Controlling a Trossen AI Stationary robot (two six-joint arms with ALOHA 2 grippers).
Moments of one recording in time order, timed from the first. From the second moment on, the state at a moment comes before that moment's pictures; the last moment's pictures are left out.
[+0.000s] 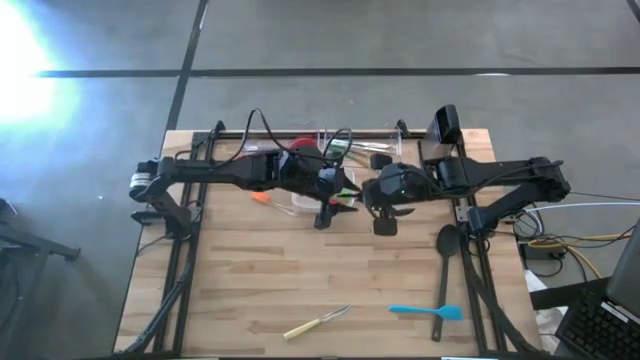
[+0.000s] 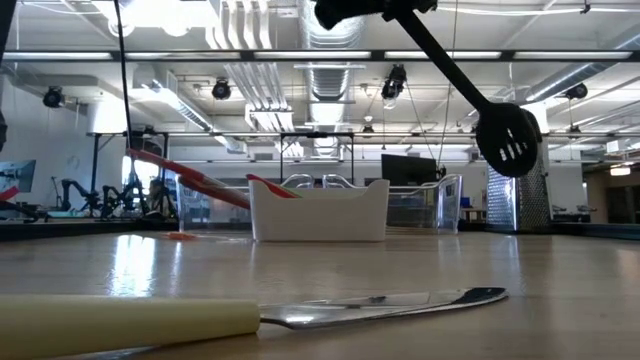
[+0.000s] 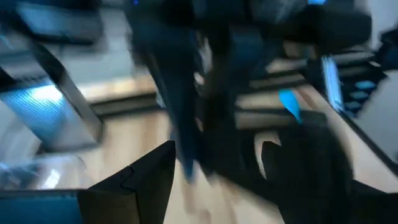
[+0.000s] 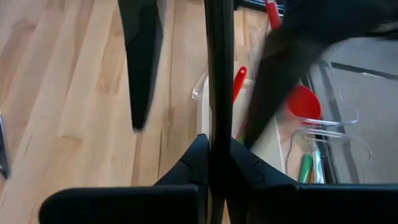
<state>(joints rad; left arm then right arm) 0.06 1.63 1.53 -0.26 0.18 0.16 0.10 1.39 1.45 -0.83 0.21 -0.08</state>
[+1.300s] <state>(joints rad) 0.02 1.59 1.34 0.27 0.03 0.19 0.10 1.34 1.45 -0.83 0.24 -0.07</state>
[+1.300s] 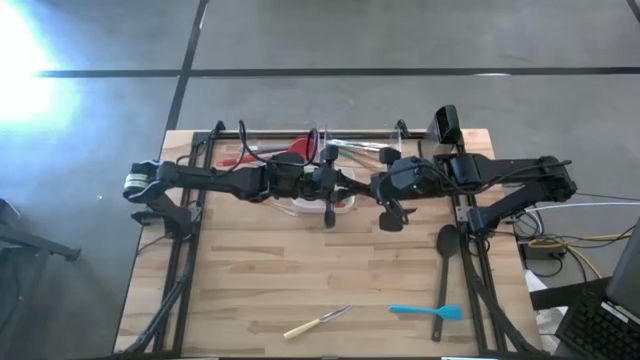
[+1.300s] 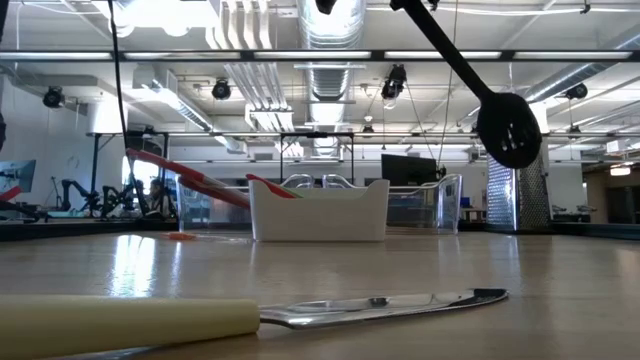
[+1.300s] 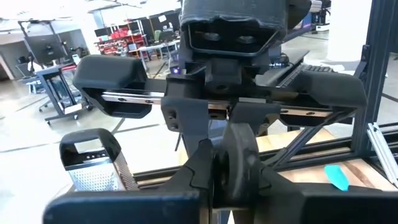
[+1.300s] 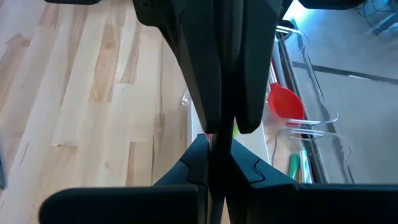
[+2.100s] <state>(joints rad) 0.05 1.25 1.25 -0.13 -0.38 0.47 0.10 1.14 1.43 -1.12 0.26 0.19</state>
